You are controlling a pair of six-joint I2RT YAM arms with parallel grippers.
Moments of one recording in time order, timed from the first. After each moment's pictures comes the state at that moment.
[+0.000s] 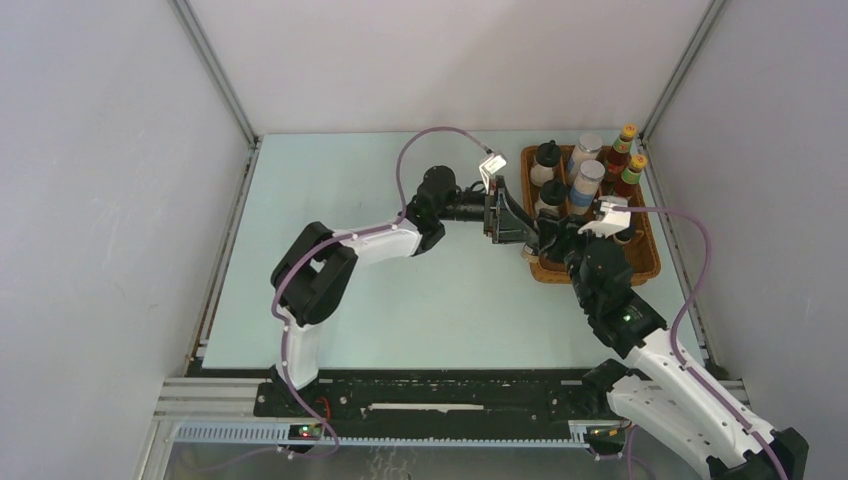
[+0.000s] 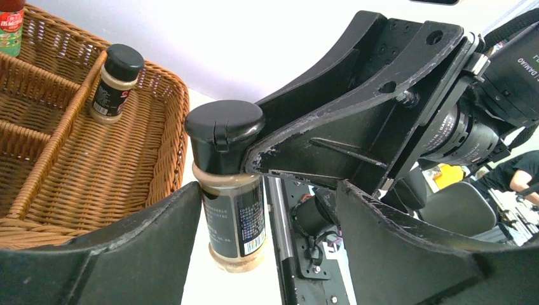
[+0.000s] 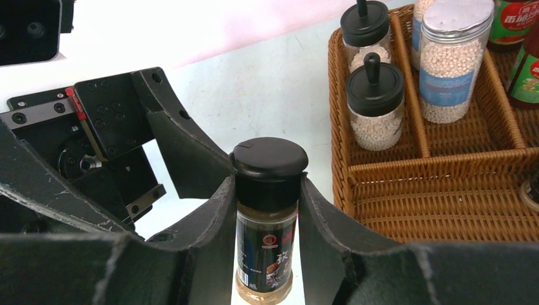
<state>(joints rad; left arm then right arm) -0.76 1.99 1.35 0.77 0.92 -0.75 0.55 0.70 0.58 0.00 0.43 0.44</state>
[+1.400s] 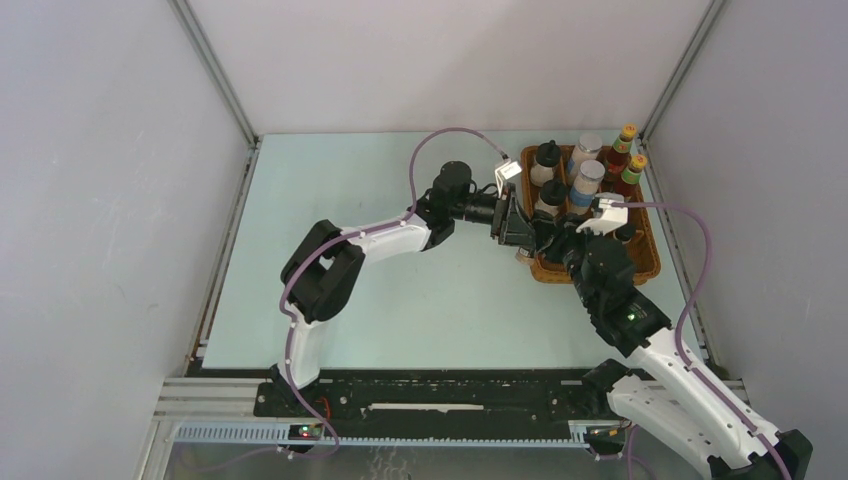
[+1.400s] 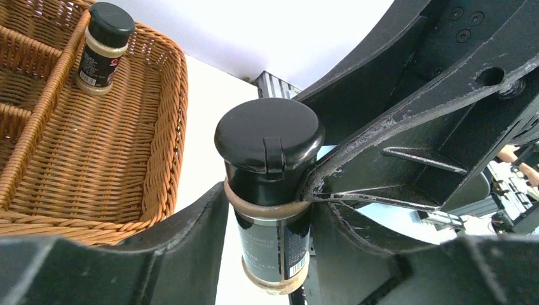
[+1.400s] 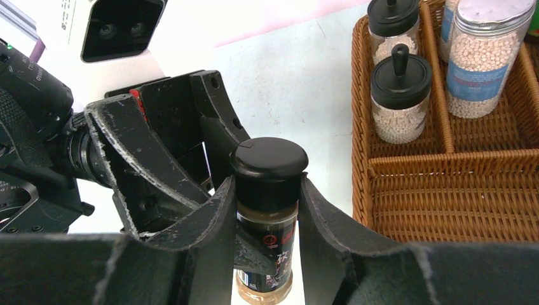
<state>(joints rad) -0.78 2.04 1.47 0.56 0.98 -0.63 0.56 0.70 0.63 -0.07 0.36 0.47</state>
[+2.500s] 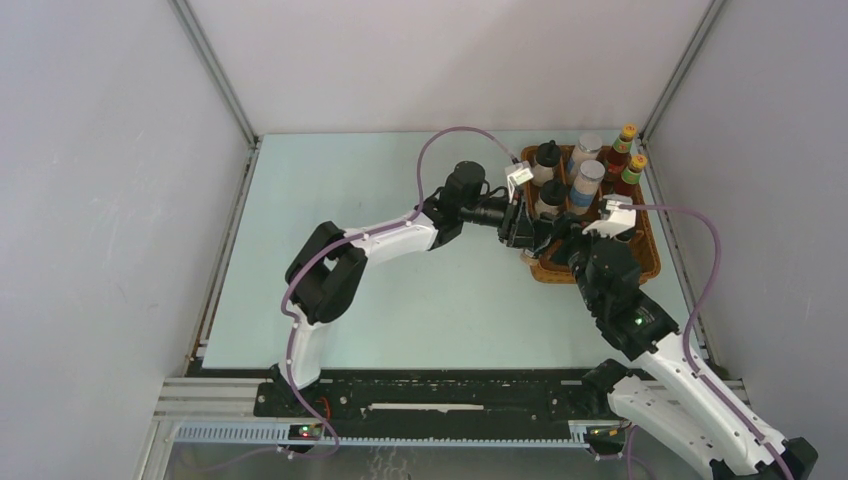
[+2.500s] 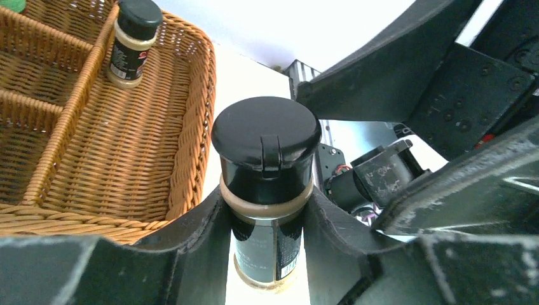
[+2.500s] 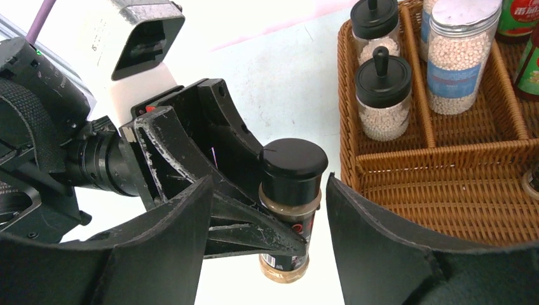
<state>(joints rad) -0.82 2.06 1.54 0.37 0.91 -0.46 0.57 0.66 0.65 -0.13 0.41 0.48</state>
